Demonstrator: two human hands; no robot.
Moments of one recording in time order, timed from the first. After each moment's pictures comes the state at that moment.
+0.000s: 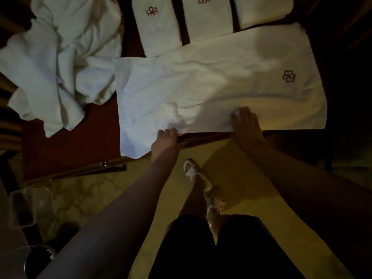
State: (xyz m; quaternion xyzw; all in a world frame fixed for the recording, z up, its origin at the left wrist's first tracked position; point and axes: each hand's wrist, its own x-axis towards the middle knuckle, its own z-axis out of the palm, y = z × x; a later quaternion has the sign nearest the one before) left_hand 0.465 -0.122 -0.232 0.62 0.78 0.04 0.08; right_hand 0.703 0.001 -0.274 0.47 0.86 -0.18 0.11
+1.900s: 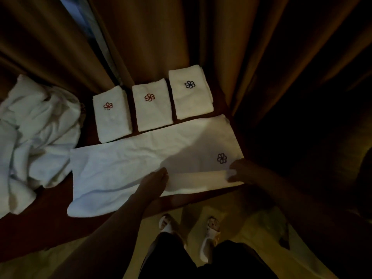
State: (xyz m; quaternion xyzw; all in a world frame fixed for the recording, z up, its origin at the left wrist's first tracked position) left_hand 0.573 0.079 -0.170 0.60 0.74 0.02 0.29; right_hand 0.876 0.211 -0.164 0.49 0.77 -0.34 0.24
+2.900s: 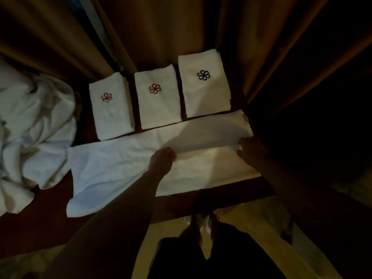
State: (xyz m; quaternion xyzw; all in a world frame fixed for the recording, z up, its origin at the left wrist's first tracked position) left_hand 0.544 0.190 -0.220 0.48 0.80 0.04 0.34; right_hand 0.836 0.303 -0.234 0.55 0.79 -0.20 0.17
